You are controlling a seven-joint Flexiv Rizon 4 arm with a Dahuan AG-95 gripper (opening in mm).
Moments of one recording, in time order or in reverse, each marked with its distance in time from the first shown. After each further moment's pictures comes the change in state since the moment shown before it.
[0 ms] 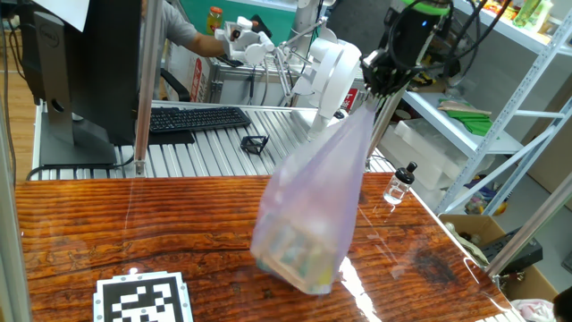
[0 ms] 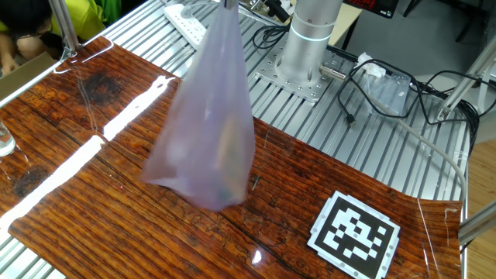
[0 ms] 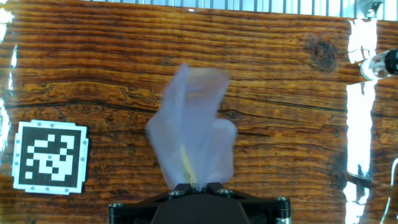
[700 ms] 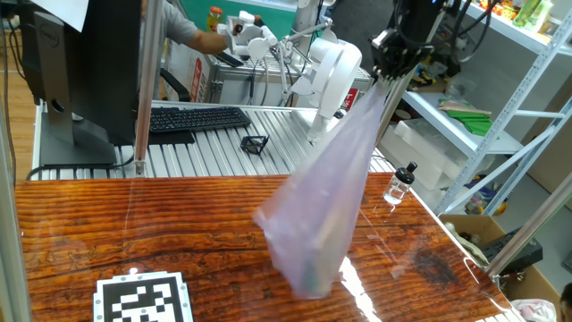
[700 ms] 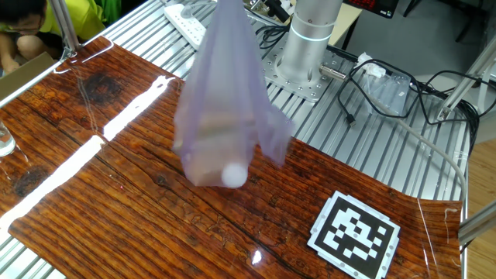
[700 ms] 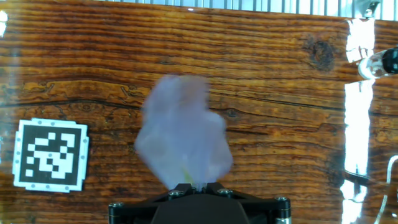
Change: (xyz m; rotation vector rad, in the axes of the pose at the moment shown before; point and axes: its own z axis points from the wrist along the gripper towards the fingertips) arm -0.004 -0.010 -0.031 0.024 0.012 -0.026
